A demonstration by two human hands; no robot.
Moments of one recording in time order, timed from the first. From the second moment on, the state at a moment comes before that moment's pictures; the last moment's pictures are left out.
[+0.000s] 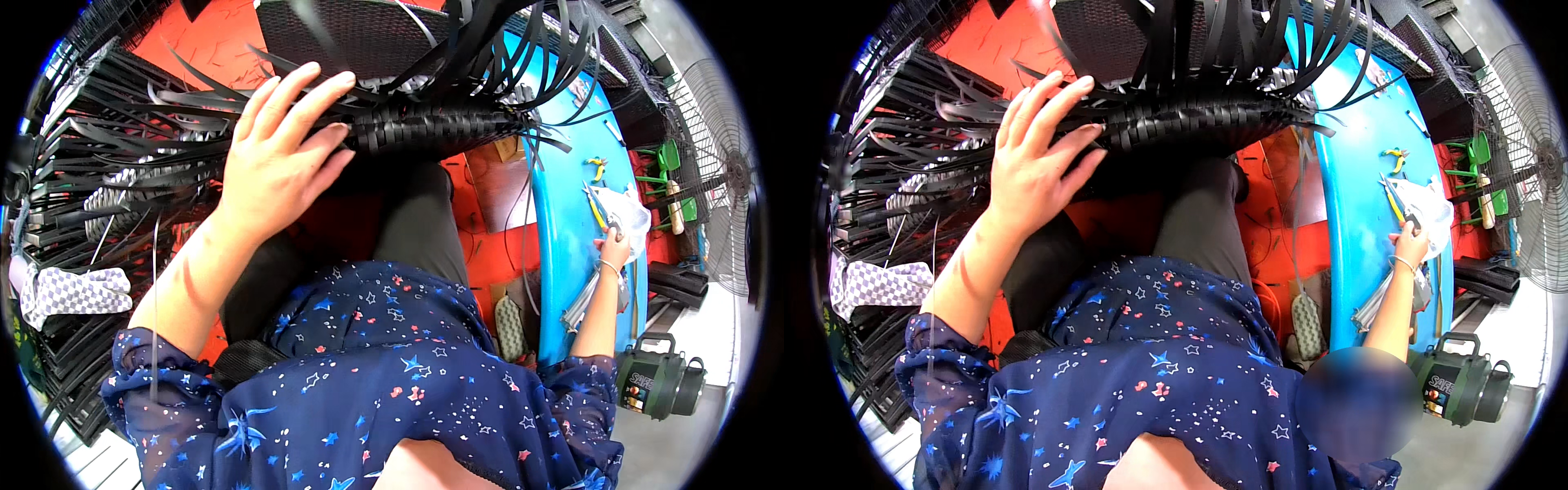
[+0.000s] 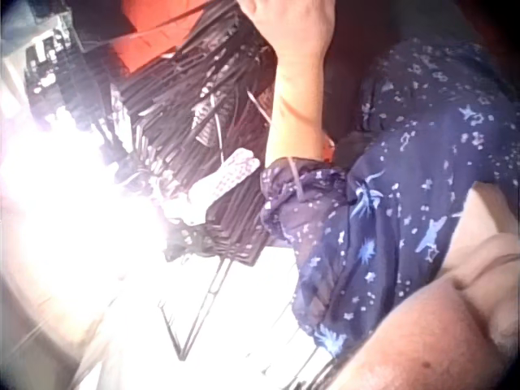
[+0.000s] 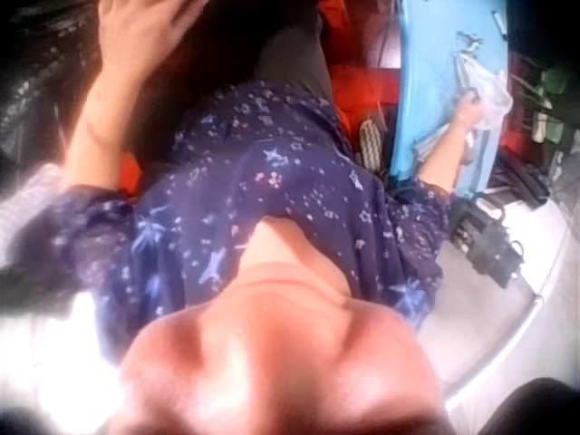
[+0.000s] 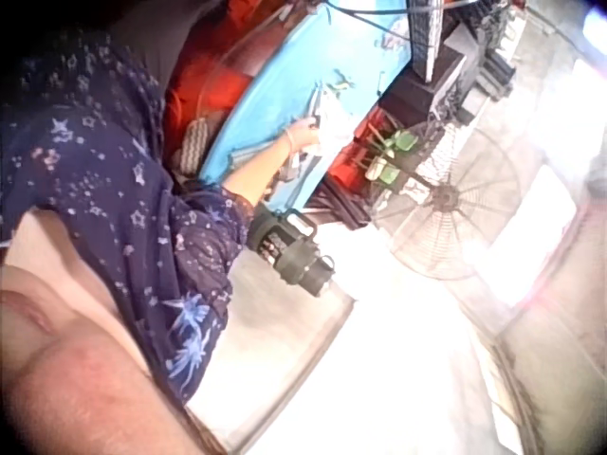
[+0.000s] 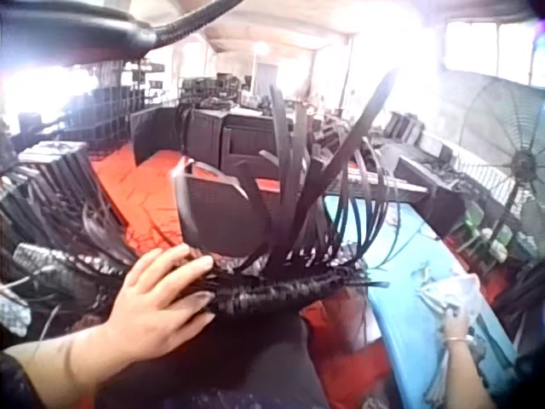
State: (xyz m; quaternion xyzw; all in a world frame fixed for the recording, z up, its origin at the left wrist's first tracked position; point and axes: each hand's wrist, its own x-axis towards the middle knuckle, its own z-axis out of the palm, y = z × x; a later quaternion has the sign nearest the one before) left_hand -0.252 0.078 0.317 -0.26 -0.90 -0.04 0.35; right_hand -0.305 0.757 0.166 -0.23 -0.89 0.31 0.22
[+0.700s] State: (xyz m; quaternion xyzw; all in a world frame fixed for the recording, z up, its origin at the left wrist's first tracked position) left_hand -0.228 0.092 0.303 -0.30 -0.84 -0.09 0.45; right_hand -0.230 0.522 0.380 0.17 -0.43 0.86 0.22
